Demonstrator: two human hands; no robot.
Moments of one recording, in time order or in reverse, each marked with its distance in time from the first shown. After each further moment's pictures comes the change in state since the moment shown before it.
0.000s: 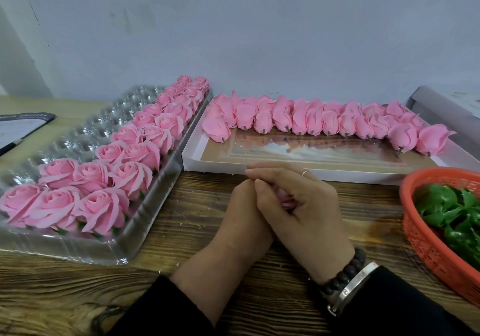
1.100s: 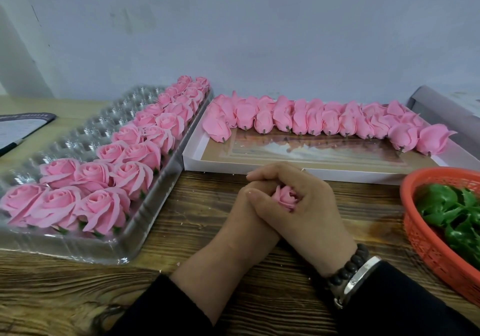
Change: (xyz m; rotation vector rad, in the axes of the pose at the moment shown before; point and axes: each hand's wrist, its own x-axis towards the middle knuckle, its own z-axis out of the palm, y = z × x) left_hand 0.000 -0.005 -0.005 0.138 -0.127 0.044; right_hand 0.002 0.001 -0.007 0.134 -0.188 0.200
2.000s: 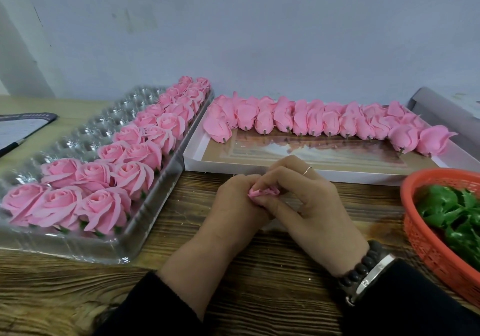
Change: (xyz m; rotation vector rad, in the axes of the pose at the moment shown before) left_hand 0.007 0.003 -0.017 0.402 0.084 -0.211; right_hand 0.003 0.006 -0.011 -0.126 -0.063 -0.205
